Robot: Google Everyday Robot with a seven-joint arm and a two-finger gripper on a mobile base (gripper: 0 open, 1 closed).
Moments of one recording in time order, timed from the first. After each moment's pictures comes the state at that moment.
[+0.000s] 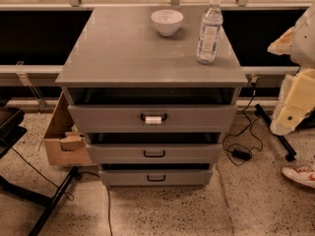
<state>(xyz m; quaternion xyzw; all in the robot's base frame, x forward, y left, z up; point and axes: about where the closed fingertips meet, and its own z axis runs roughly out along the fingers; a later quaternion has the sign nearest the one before) 0.438 -0.217 0.976 -0.60 0.78 -0.03 0.16</state>
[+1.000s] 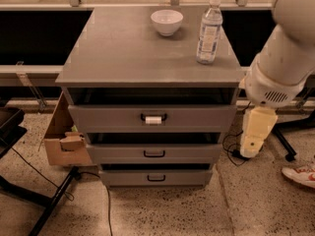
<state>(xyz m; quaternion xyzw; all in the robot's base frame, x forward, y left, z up) 0.459 -0.199 0.880 -0.62 0.78 -0.04 0.09</state>
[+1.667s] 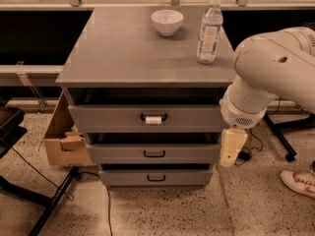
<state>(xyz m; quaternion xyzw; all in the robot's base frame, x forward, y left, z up) 0.493 -0.185 0.784 -0.64 0.76 -0.05 0.10</state>
